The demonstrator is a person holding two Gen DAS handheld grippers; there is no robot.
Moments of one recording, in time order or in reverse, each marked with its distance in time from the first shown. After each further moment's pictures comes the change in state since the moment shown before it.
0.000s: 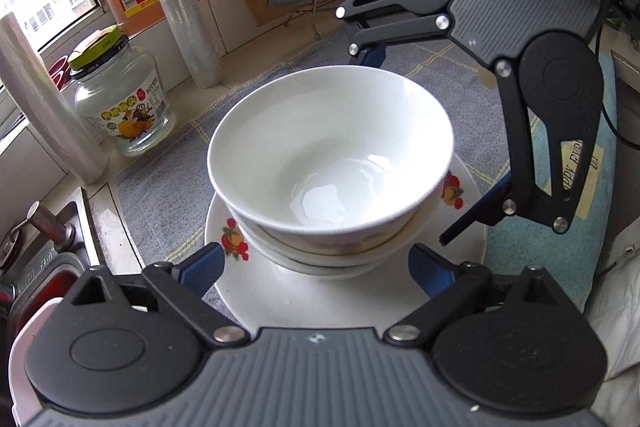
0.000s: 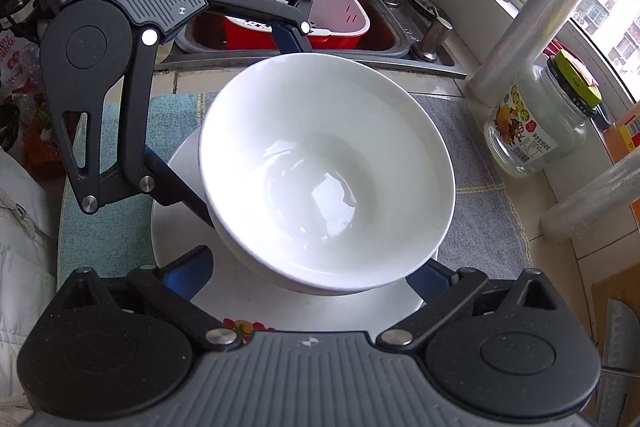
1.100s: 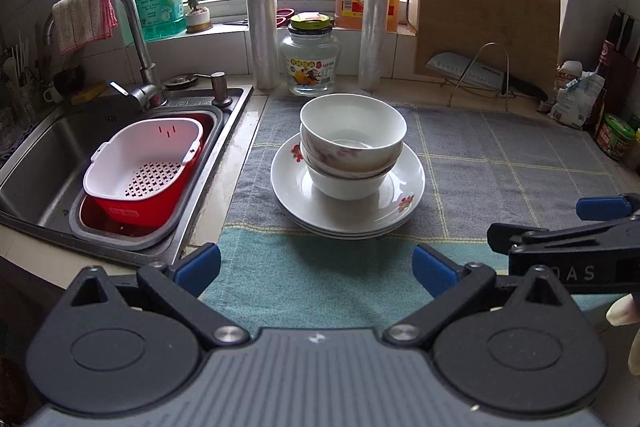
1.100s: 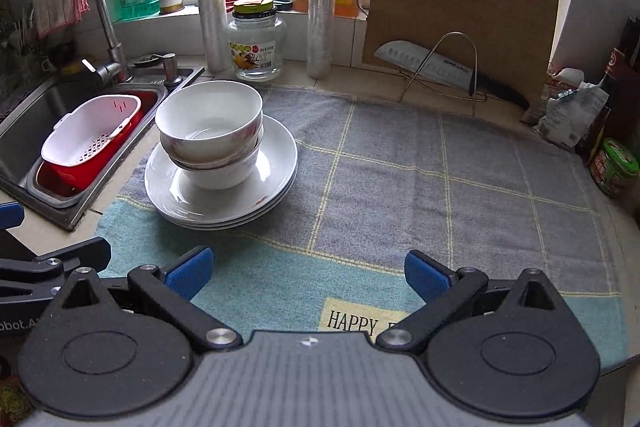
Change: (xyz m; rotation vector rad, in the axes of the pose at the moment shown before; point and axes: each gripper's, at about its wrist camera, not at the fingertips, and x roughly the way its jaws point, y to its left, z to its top) left arm -0.141 -0.132 -0.024 -0.708 -0.069 0.418; right arm -0.143 0.130 -0.073 1.000 -0.112 -0.529
